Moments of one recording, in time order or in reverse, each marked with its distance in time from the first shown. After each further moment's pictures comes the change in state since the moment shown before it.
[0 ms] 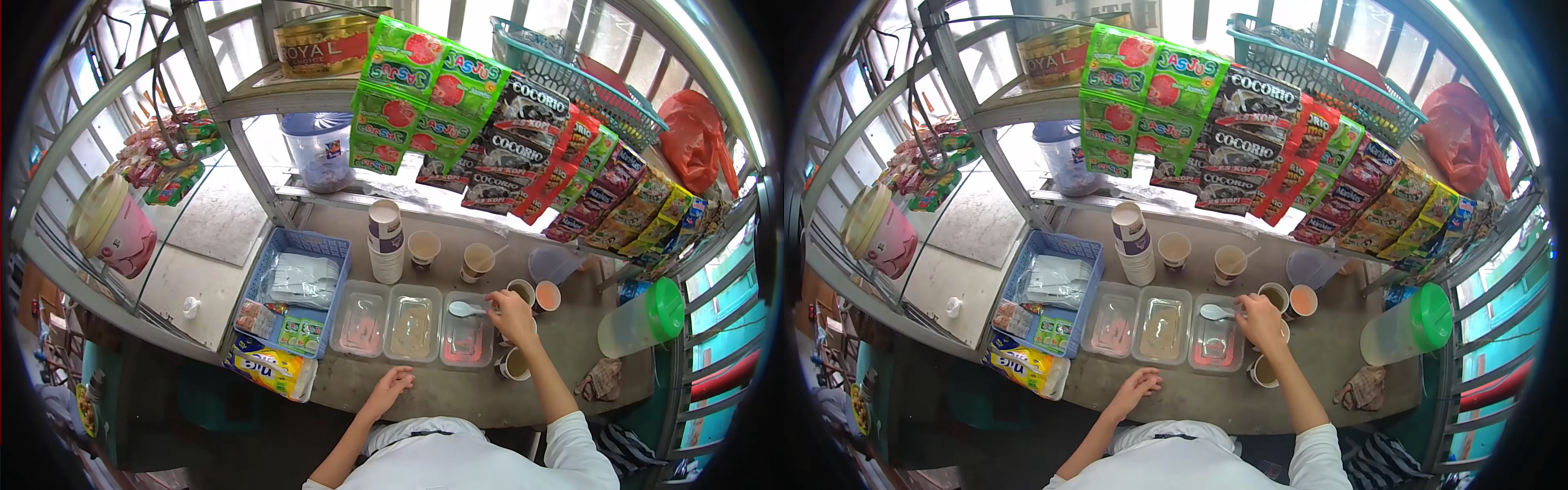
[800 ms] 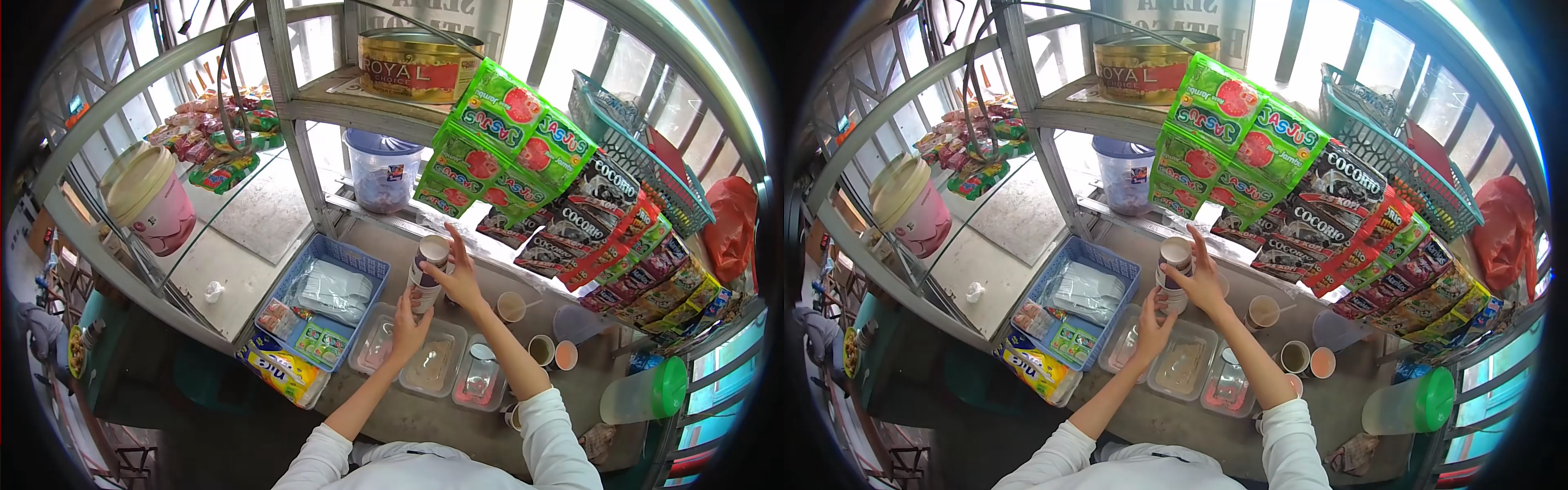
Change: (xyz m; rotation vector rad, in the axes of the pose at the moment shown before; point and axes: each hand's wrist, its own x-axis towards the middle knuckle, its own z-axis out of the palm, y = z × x) left_hand 0.151 0.120 -0.032 0.329 0.736 0.764; right_hand 0.184 -0.148 0.047 0.774 0.114 -0.349
